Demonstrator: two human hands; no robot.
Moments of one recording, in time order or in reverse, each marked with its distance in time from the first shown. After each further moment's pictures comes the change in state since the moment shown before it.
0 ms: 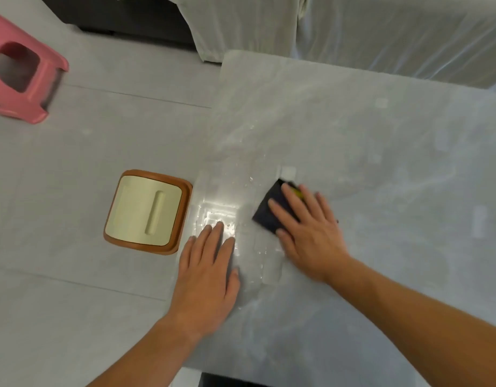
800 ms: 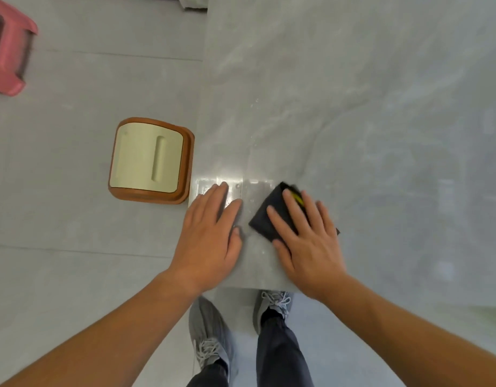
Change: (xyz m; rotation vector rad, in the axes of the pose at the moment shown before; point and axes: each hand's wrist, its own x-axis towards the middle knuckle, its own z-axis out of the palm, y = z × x) left_hand -0.064 -0.036 0.022 -0.096 0.065 0.214; right_hand -0.137 -0.122 0.043 0.073 0.047 0.137
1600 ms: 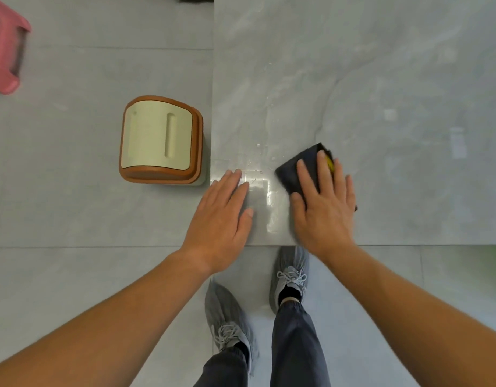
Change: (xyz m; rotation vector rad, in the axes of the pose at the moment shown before) left_hand -0.048 -0.029 0.011 -0.105 -0.047 0.058; right_hand -0.008 -0.051 0.015 0.075 0.130 0.423
